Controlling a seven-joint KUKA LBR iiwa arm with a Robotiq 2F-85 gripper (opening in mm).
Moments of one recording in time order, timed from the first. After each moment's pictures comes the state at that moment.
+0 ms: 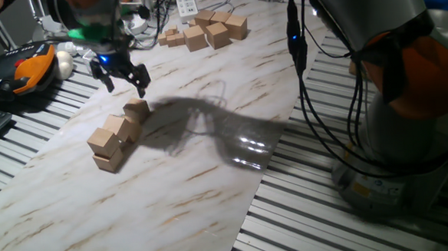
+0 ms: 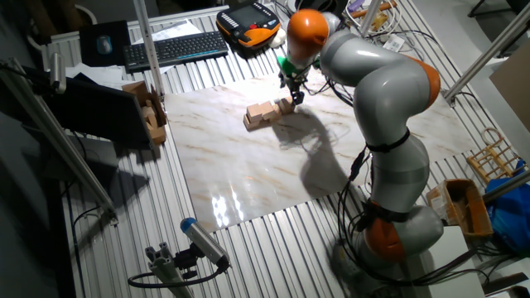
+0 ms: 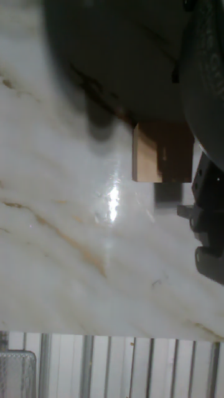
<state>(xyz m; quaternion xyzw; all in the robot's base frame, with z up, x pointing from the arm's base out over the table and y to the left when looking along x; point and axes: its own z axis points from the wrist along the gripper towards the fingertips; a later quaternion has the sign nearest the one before) 0.658 0.059 0.125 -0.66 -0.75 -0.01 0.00</state>
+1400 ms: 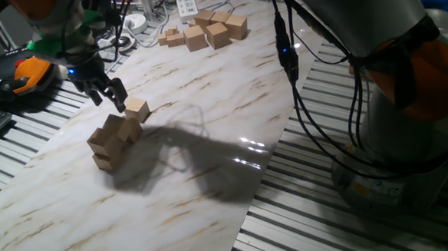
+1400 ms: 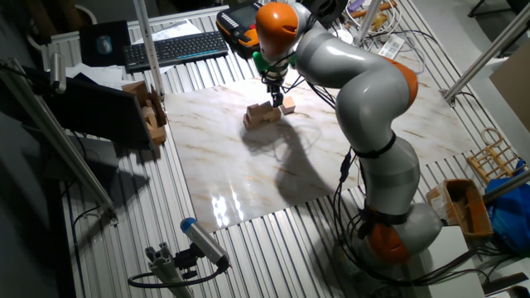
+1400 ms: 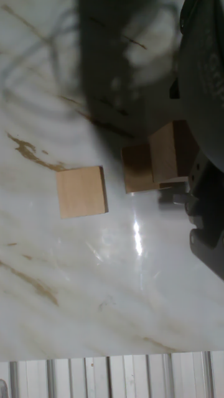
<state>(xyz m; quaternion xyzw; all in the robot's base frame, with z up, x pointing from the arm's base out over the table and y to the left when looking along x) 0.642 0.137 0.143 -0.72 -0.69 0.04 -0.01</state>
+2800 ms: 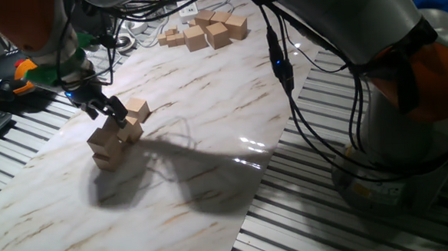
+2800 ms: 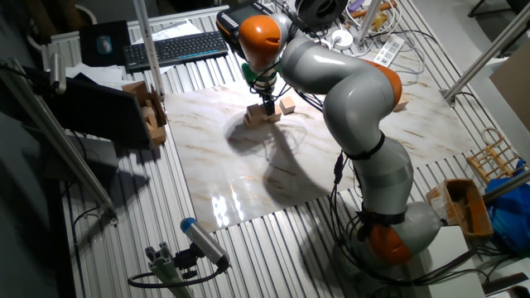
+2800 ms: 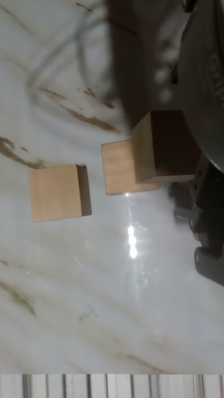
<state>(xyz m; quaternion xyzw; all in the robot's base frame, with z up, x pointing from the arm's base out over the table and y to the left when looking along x) 0.640 0.155 0.109 -0.72 -0.69 0.07 -0.03</state>
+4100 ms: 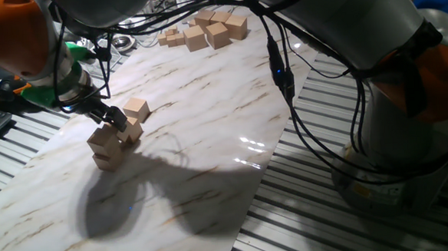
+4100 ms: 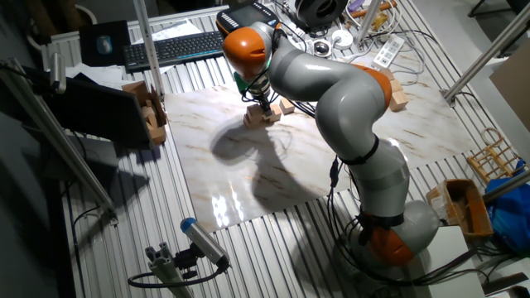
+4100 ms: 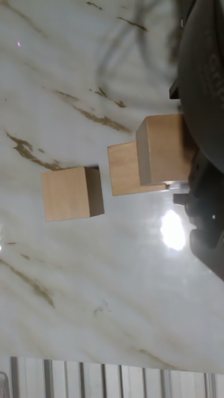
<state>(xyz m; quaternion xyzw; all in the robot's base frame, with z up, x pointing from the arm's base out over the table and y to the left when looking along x) 0.636 0.159 0.105 -0.71 -0.69 0.10 -0.10</state>
